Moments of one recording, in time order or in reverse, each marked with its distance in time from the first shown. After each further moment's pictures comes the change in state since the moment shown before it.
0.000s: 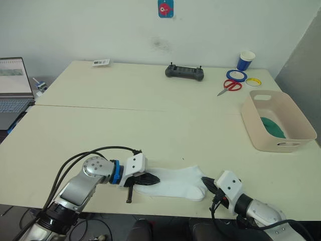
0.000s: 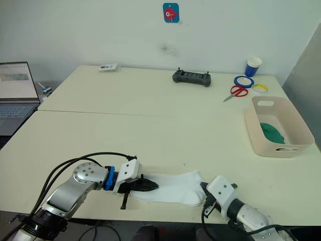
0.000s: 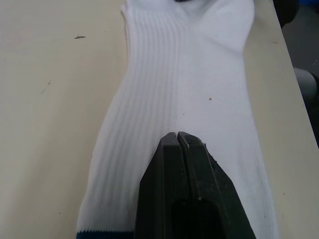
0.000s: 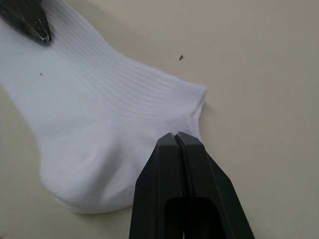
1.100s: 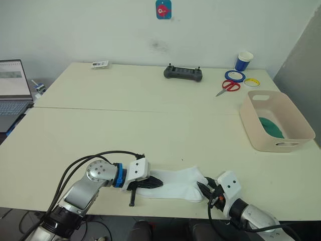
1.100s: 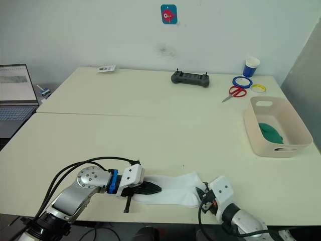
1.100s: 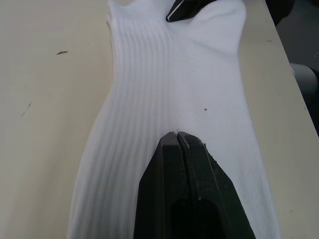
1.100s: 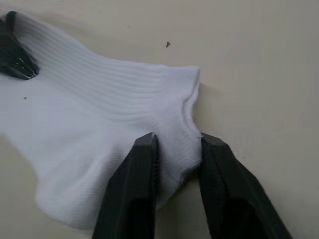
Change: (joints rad) left arm 0.022 -0.046 -0.044 0.041 0.070 -0.098 0.027; right arm 0.034 0.098 0.016 0.004 0.078 0.141 -0.076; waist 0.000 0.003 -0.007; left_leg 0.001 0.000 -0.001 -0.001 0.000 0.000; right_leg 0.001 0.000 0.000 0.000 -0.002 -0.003
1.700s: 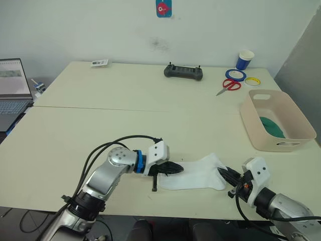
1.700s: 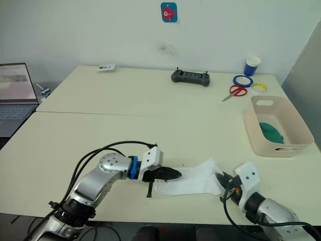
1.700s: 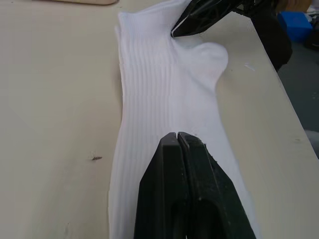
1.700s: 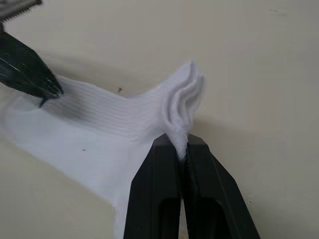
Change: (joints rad) left arm -0.185 -0.206 -0.063 -0.011 -0.017 0.171 0.060; right arm -0.077 -0.101 -0.347 -0.155 0.338 0.213 0.084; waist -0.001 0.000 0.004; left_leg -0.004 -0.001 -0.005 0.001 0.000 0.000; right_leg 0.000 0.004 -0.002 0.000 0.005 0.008
